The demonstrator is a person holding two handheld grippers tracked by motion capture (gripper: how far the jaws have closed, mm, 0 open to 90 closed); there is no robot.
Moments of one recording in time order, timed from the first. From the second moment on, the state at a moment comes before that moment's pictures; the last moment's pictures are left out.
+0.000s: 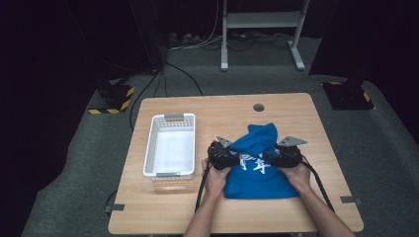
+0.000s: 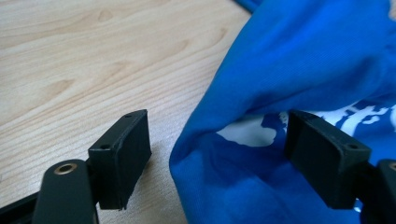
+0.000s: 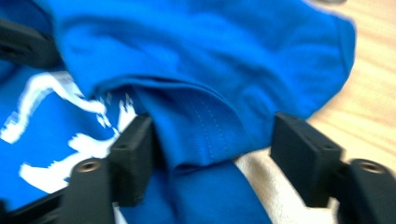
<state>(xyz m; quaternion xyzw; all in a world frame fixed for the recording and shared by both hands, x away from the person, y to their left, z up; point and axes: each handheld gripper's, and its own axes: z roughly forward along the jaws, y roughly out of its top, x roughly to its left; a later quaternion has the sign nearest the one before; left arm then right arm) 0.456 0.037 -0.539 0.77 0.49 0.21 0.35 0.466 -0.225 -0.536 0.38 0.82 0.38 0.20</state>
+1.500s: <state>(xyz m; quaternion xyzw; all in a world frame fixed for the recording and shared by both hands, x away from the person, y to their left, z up) 0.458 0.048 -0.534 0.77 0.51 0.22 0.32 0.448 -0.228 -0.539 0.35 0.85 0.37 0.17</state>
